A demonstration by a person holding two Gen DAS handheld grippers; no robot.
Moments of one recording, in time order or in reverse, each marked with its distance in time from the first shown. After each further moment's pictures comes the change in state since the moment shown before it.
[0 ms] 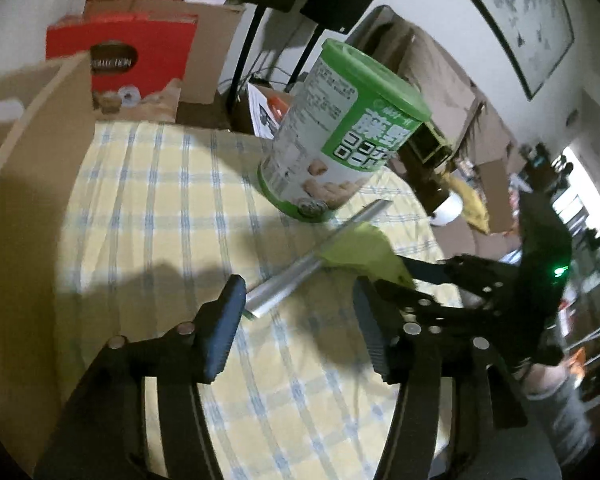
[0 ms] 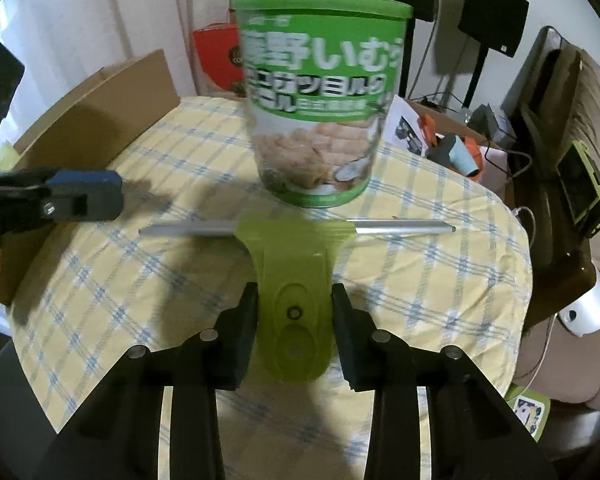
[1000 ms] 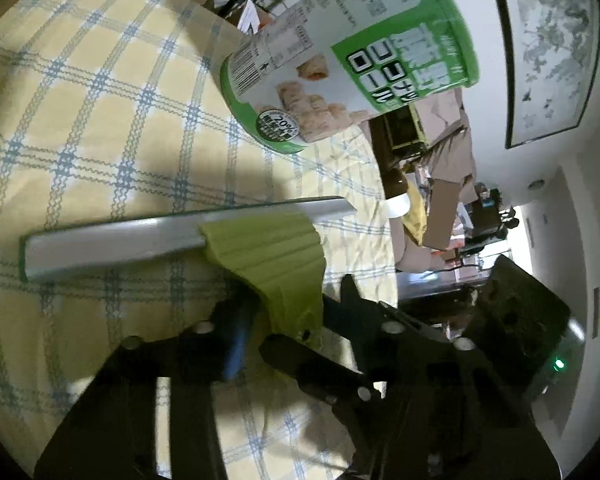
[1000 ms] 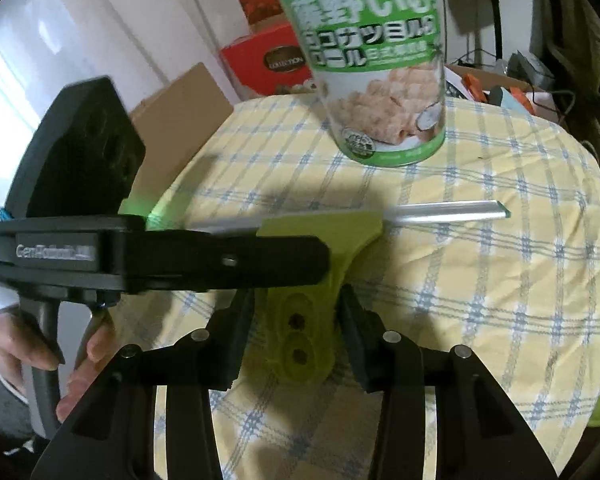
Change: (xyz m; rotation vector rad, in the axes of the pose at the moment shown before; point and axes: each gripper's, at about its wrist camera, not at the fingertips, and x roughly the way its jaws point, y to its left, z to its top) left arm 0.083 0.004 -0.019 -0.309 0.175 -0.260; right arm 0.005 0.023 -0.016 0.180 -0.024 0.270
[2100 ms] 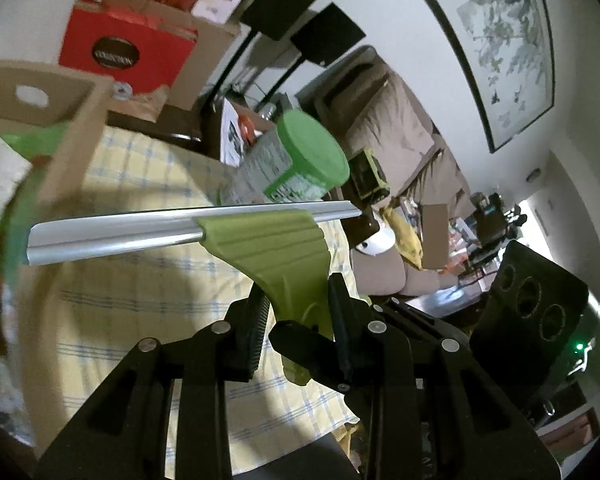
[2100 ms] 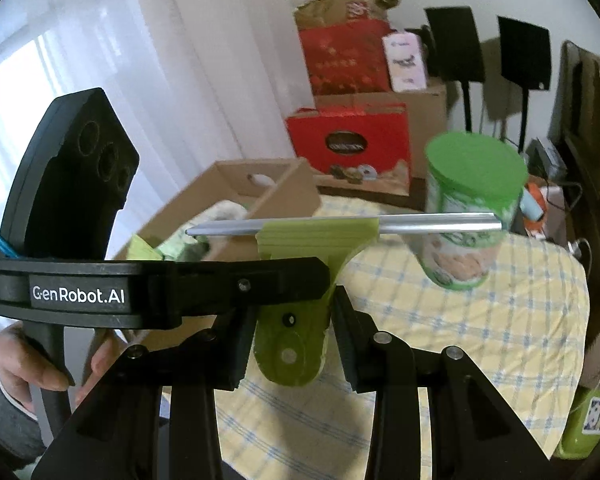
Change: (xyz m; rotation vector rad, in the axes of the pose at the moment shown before) left arm -0.167 -0.060 -0.010 0.175 -0.215 0.054; right arm -0.076 0.120 0.054 -0.122 -0.192 0.023
